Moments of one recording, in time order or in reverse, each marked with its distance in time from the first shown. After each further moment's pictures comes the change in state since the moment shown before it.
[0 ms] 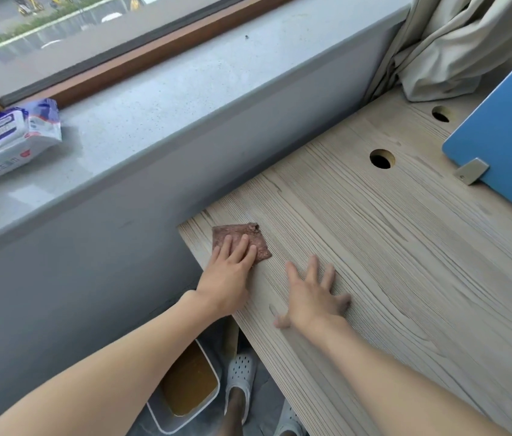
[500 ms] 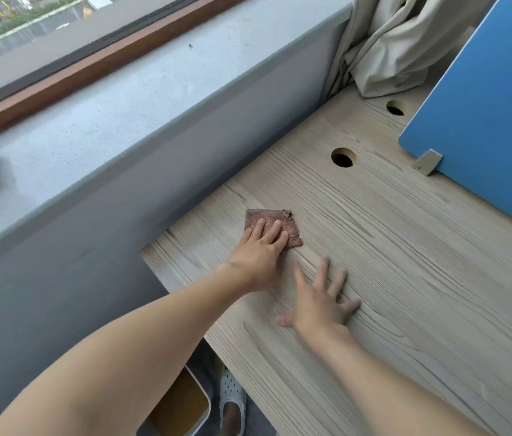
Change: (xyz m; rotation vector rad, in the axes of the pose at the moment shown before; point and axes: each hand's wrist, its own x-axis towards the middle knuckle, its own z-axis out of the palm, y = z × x) left_hand 0.094 0.078 -0.022 0.088 -0.067 0.238; right_hand 0.008 0.044 -0.008 0.141 0.052 0.187
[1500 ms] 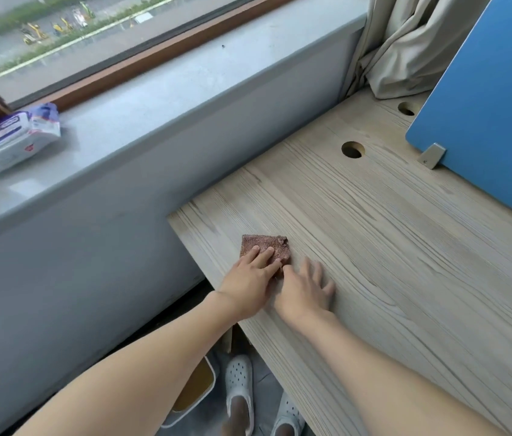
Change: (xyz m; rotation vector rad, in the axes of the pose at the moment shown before) left_hand -0.094 0.021 0.074 -0.024 0.102 -0.057; right_hand -0.047 0.000 0.029 0.036 0.083 -0.195
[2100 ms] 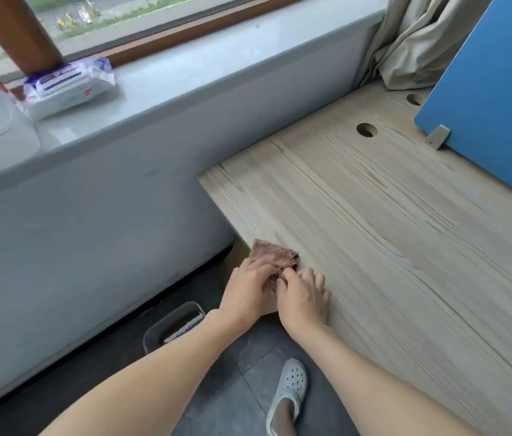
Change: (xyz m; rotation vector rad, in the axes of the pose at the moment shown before) left_hand -0.133 0.016 0.054 -0.520 0.451 -0.045; right_hand -0.101 -0.020 0.089 0.084 0.243 -0.024
